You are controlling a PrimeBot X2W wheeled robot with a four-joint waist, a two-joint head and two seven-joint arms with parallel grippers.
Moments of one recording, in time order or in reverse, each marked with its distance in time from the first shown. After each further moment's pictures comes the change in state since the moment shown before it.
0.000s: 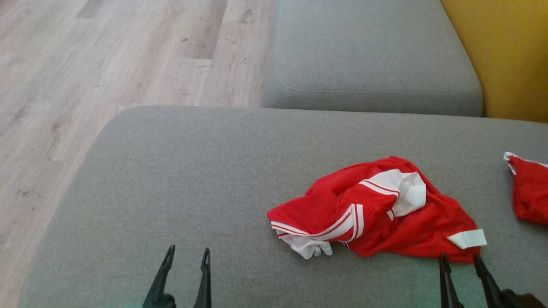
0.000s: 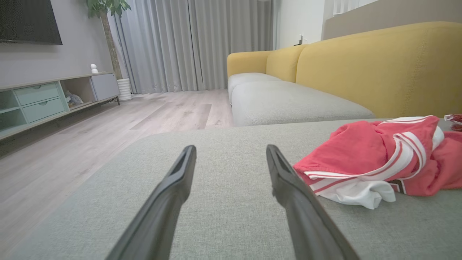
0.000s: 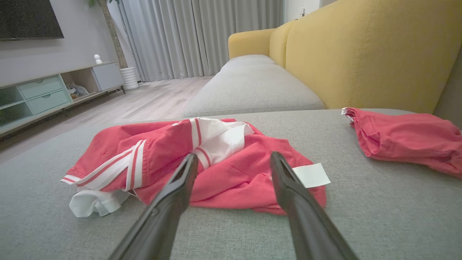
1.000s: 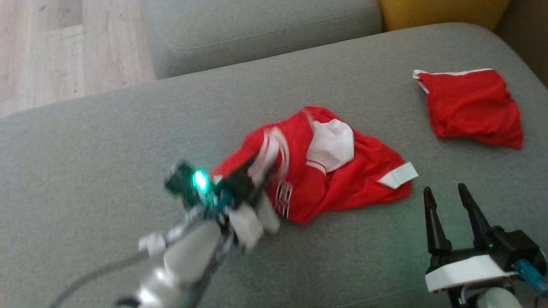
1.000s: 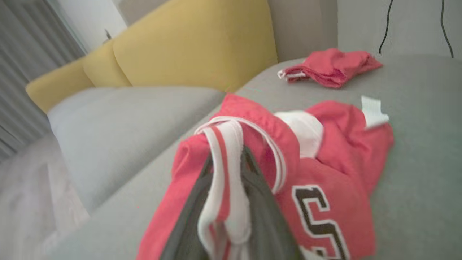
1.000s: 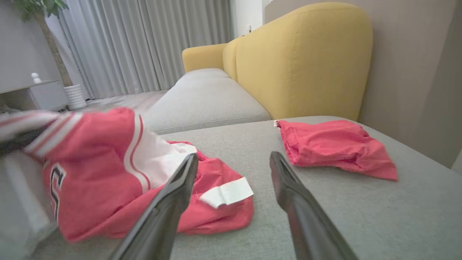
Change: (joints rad) left arm -0.802 -0.087 -0.385 0.701 -0.010 -0.236 0.011; right arm -0.220 -0.049 0.088 -0.008 0.008 0.000 -0.001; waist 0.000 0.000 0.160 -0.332
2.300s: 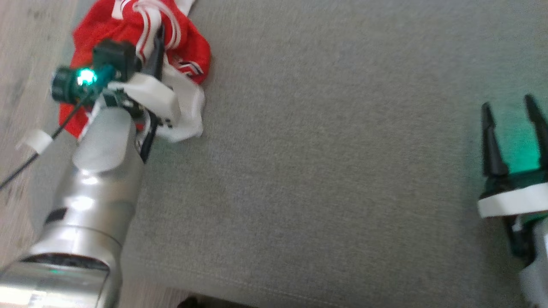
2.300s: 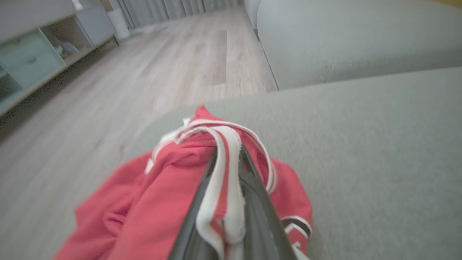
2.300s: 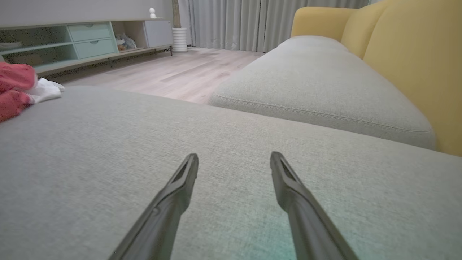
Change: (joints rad) left arm -0.333 0.051 0.521 0.181 0.056 -0.058 0.029; right arm -0.252 -0.218 -0.039 -0.007 -0.011 0.000 -0.001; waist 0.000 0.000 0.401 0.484
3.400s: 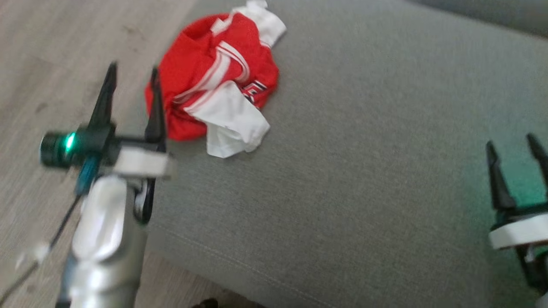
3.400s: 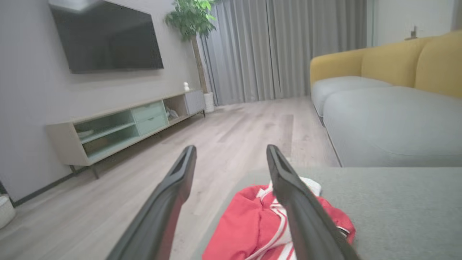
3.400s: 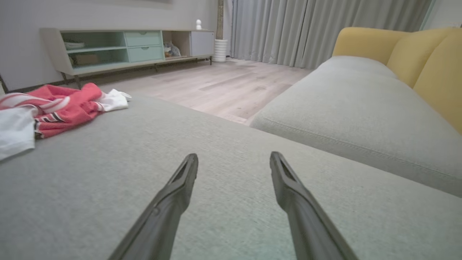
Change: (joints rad) left arm 0.491 0.003 0.129 -0.669 0.027 0.086 -0.044; right arm 0.139 -0.014 -0.016 -0.001 0.000 0.000 0.010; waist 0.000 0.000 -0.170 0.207
